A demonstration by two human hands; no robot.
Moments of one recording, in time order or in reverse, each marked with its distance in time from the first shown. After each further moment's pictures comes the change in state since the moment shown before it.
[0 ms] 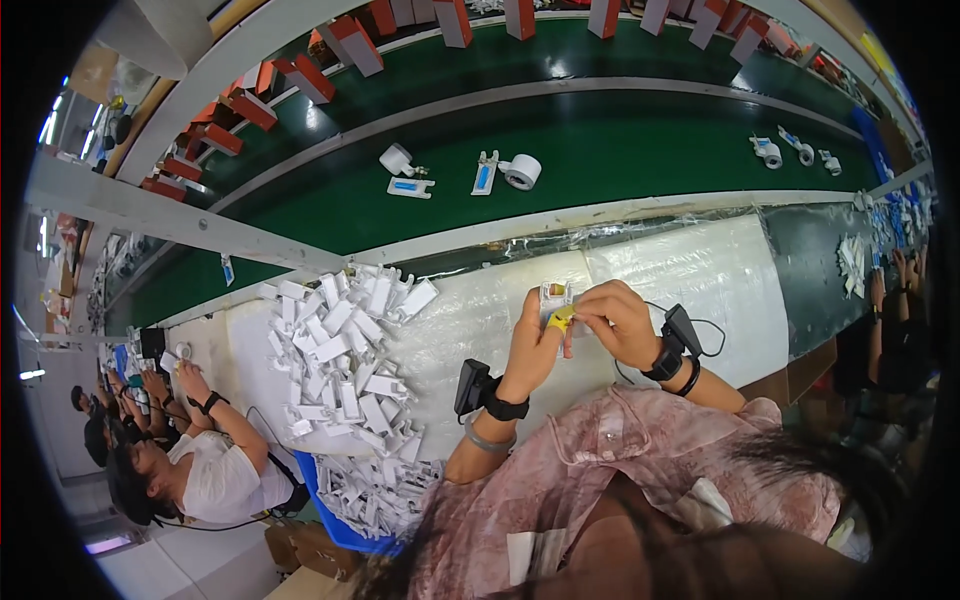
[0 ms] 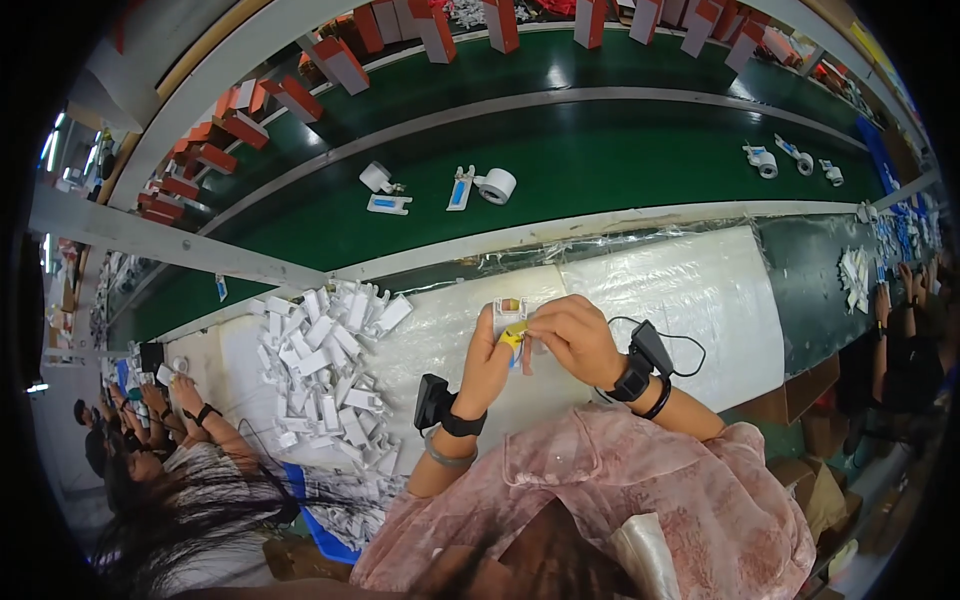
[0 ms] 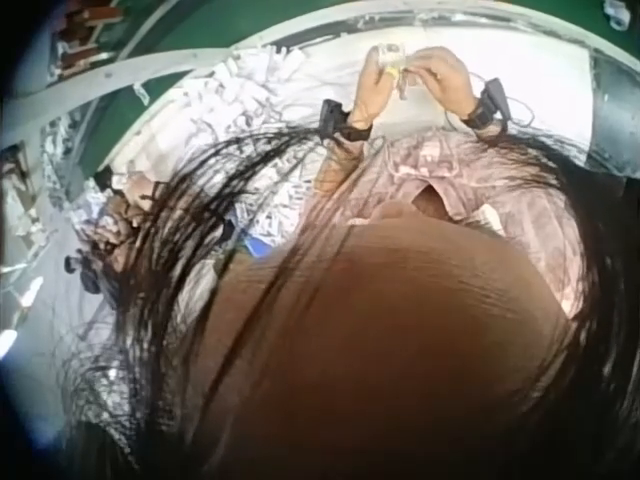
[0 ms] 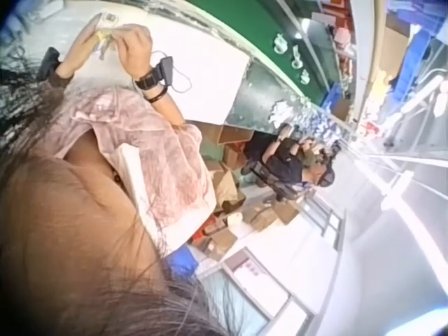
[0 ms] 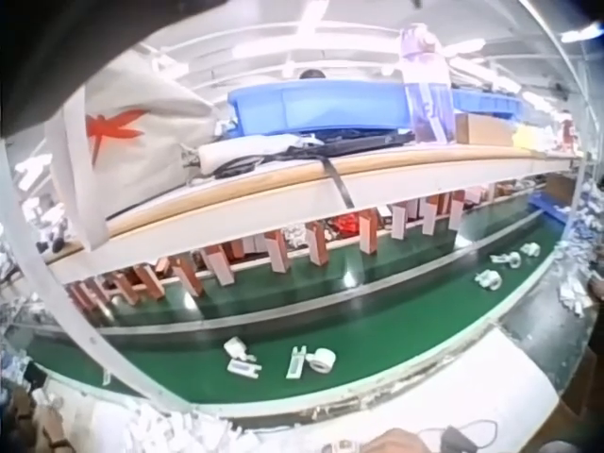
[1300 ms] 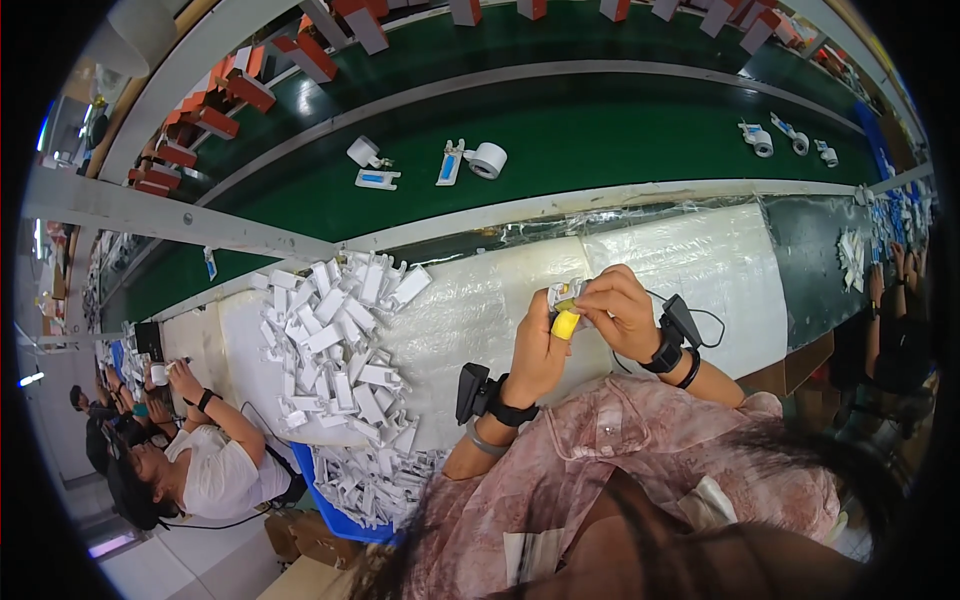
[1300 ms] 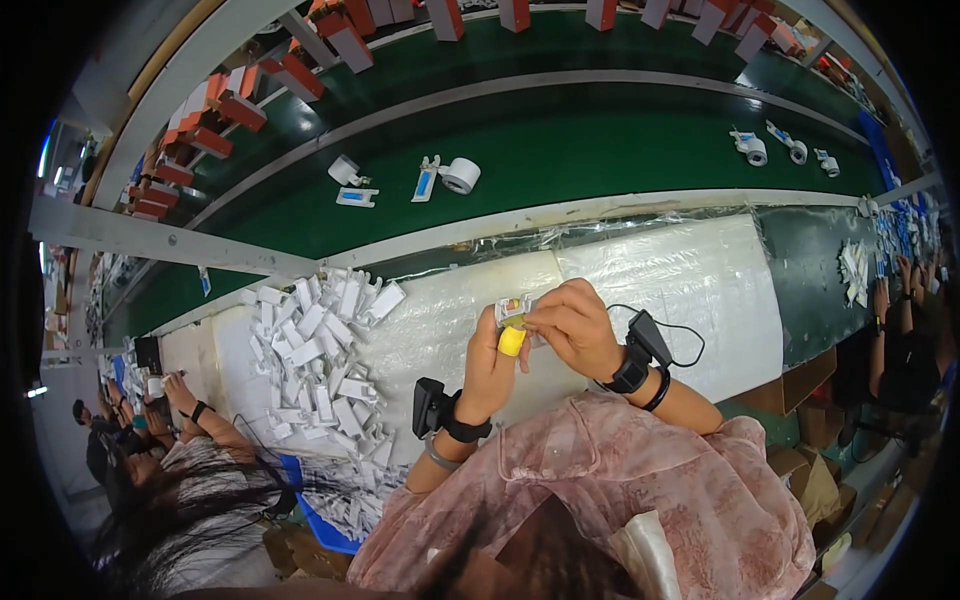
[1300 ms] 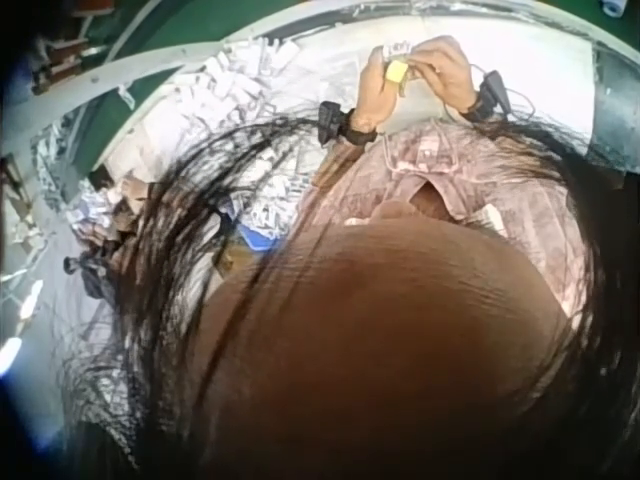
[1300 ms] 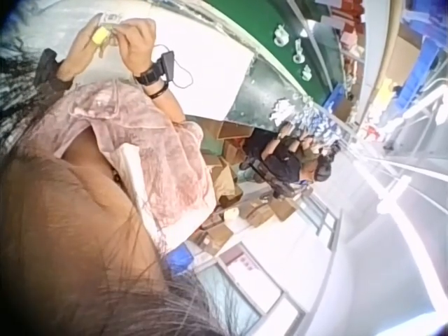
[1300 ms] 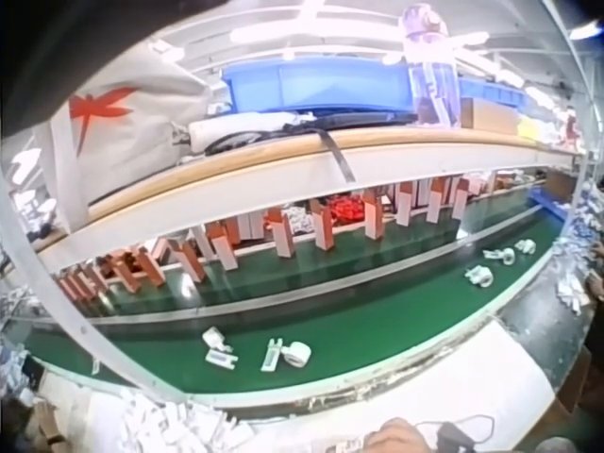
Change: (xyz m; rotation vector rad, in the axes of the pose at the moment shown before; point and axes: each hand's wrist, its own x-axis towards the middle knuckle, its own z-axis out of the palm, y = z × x) left_hand -0.009 0.001 0.014 0.249 0.018 0.099; right_hand 0.001 0.004 -0.006 -0.011 0.011 -0.011
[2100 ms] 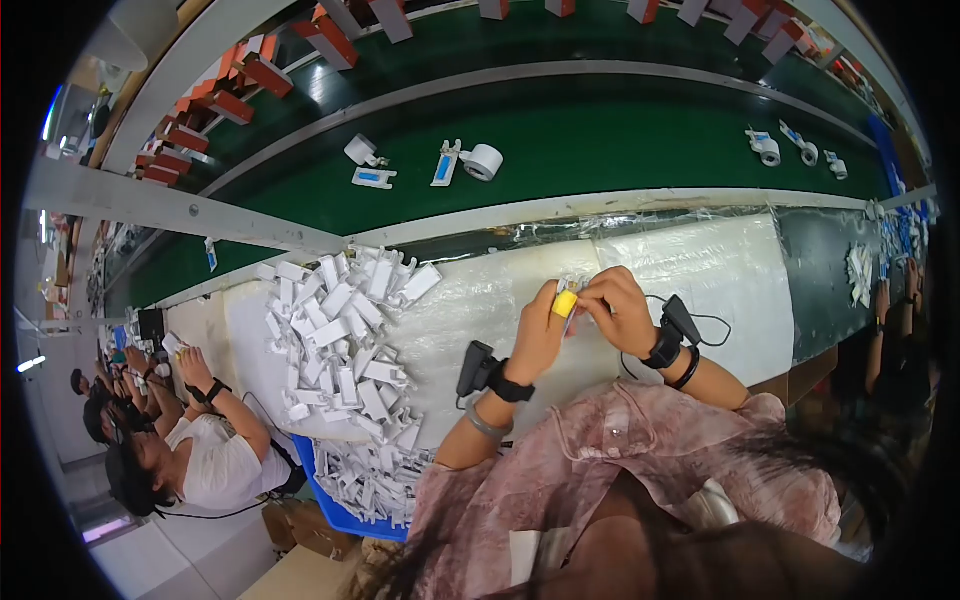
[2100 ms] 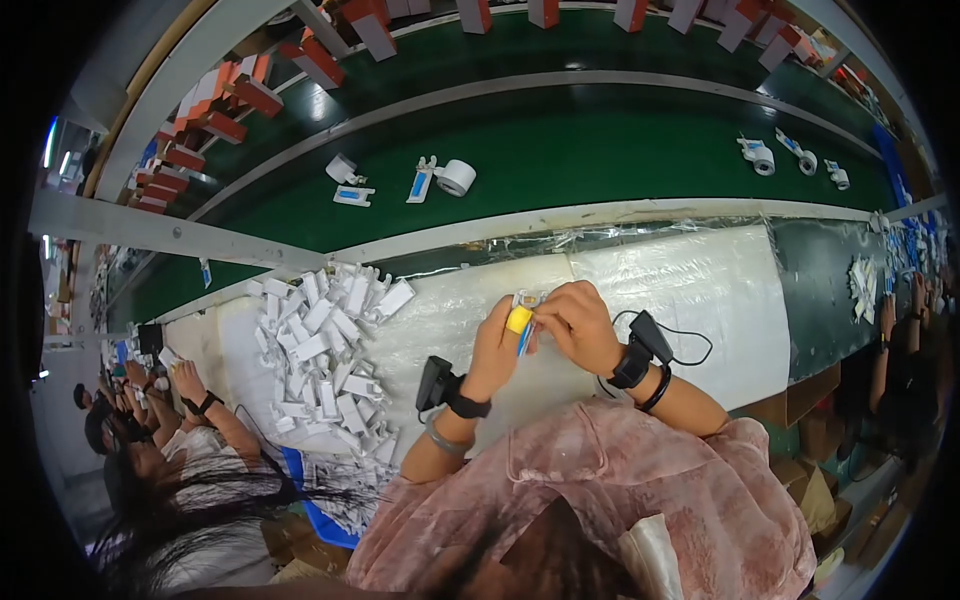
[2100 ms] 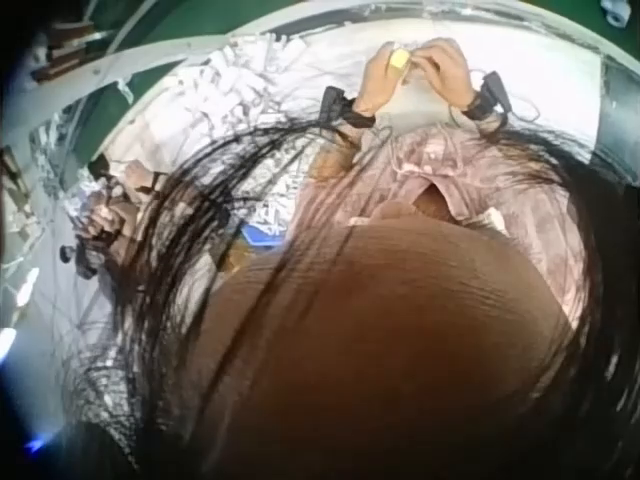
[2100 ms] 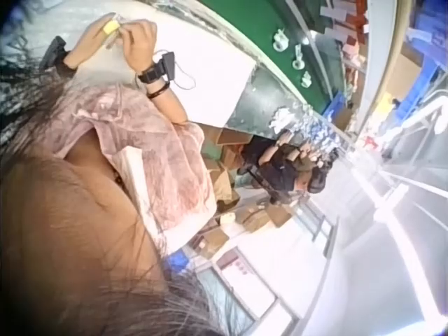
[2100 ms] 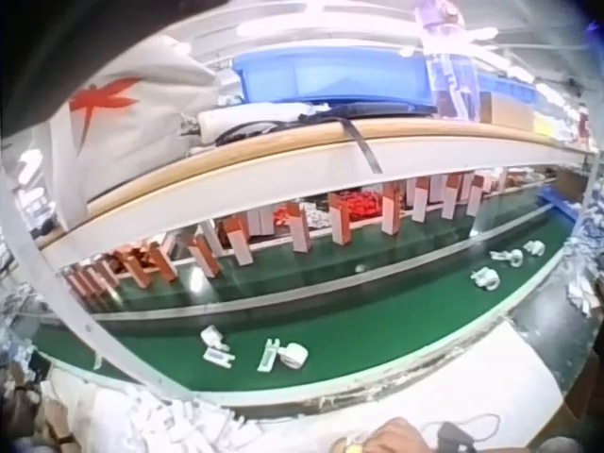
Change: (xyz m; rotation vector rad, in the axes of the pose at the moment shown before) left_hand 0.033 -0.036 -0.017 0.027 0.052 -0.152; right_hand 0.006 0.029 0.015 -0.024 -0.025 0.110
